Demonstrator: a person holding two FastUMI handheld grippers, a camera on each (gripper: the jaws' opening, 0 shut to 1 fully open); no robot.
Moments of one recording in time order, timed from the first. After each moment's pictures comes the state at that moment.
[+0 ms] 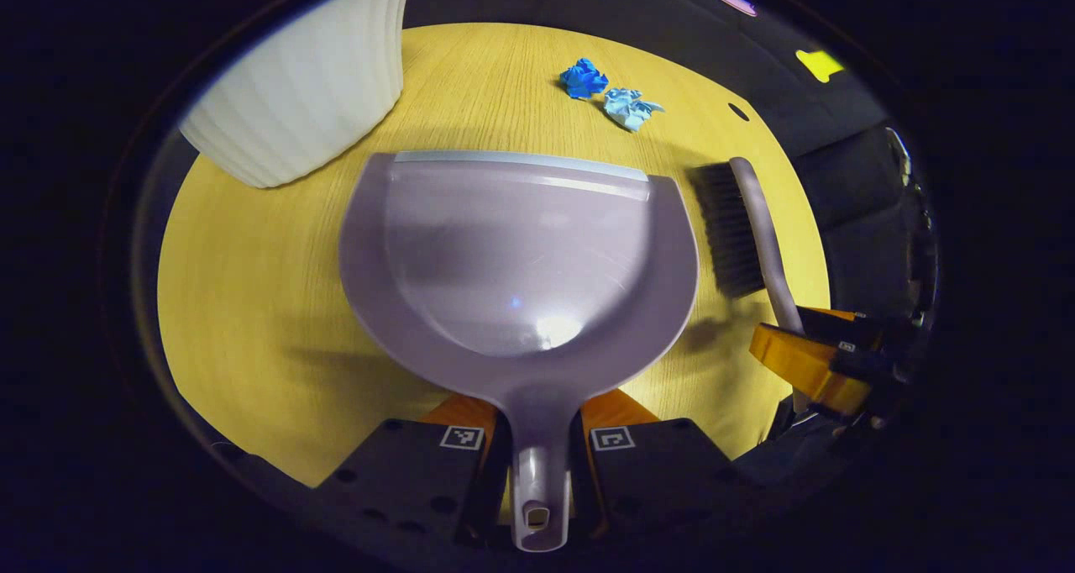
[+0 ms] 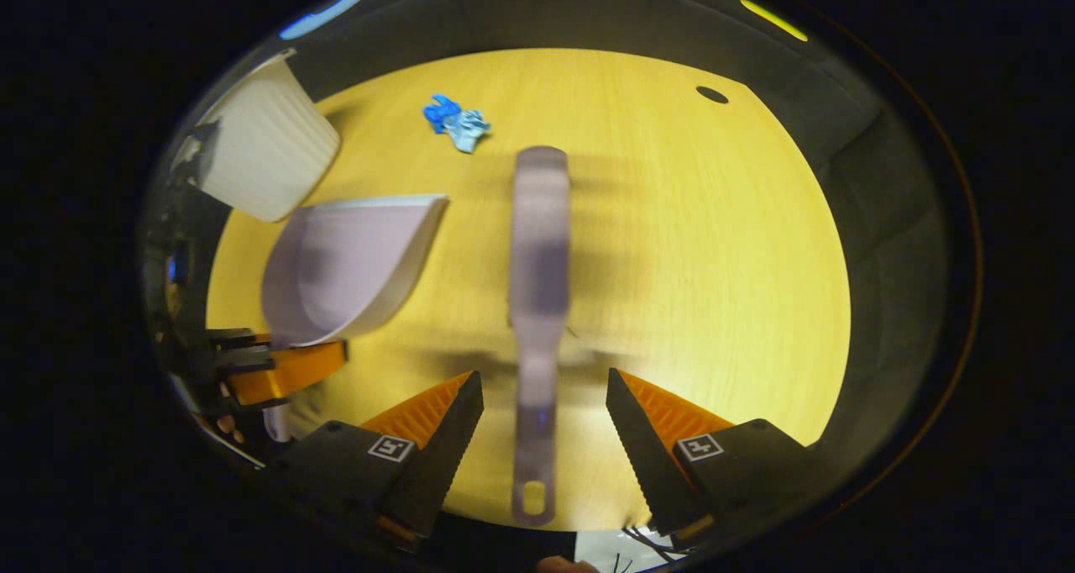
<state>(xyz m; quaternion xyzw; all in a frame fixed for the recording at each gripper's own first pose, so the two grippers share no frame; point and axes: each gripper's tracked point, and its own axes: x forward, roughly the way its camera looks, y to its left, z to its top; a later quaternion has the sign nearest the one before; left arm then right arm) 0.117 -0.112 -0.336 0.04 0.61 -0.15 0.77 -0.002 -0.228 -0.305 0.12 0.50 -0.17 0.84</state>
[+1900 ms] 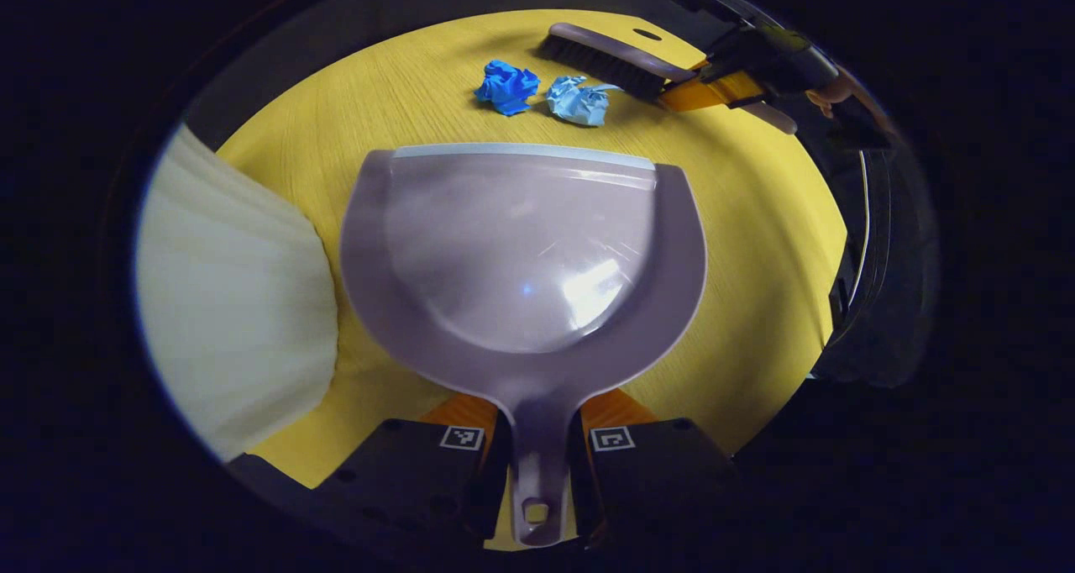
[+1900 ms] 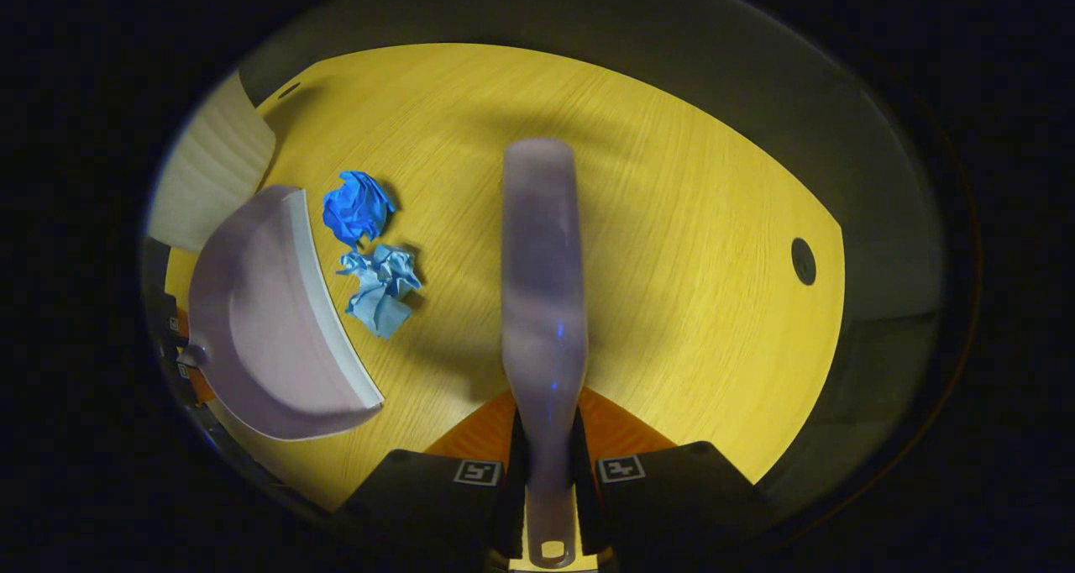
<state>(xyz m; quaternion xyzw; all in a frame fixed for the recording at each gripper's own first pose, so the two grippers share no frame) 0.234 -0.071 -0.312 0.29 0.63 -0.28 0.67 0.210 -0.325 -0.278 -0.07 0.53 -0.07 0.84</state>
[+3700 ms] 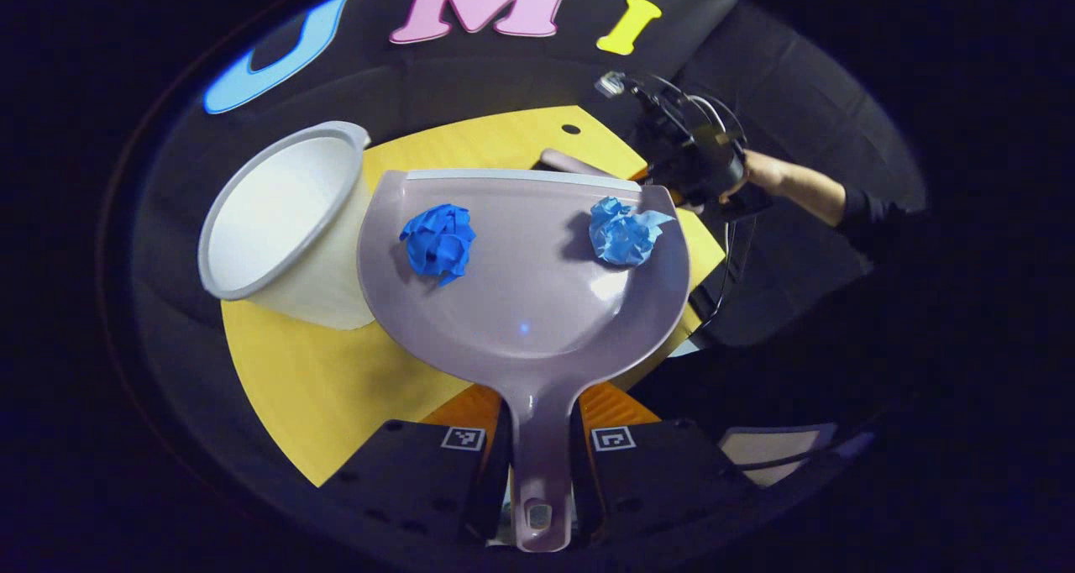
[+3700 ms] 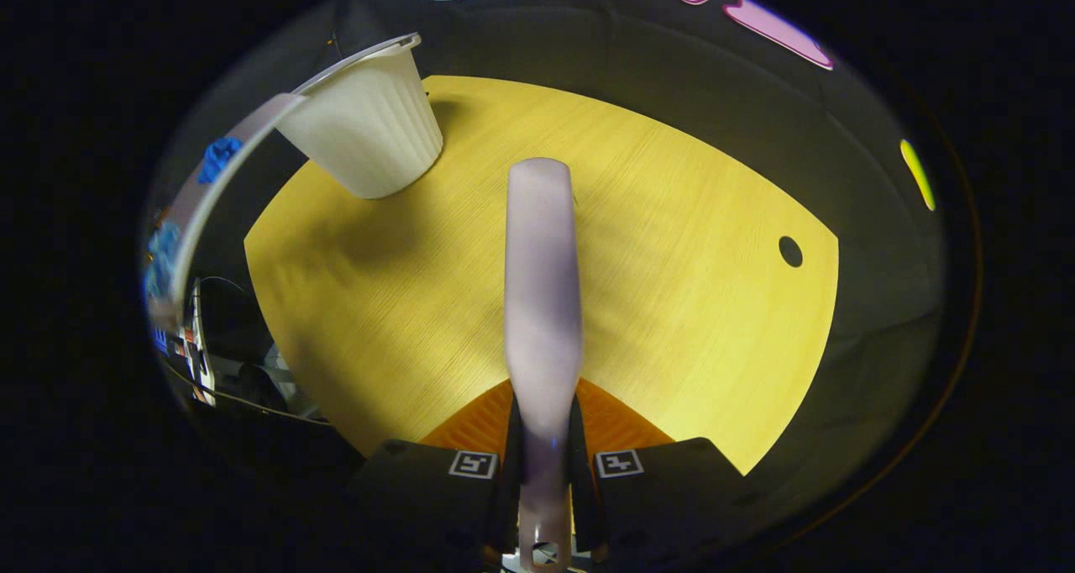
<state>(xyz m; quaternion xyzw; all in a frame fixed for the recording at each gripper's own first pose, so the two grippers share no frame) 0.217 -0.094 -0.216 0.19 0.52 -0.32 0.77 0.125 -0.369 -0.256 -0.04 0.48 0.04 0.88</state>
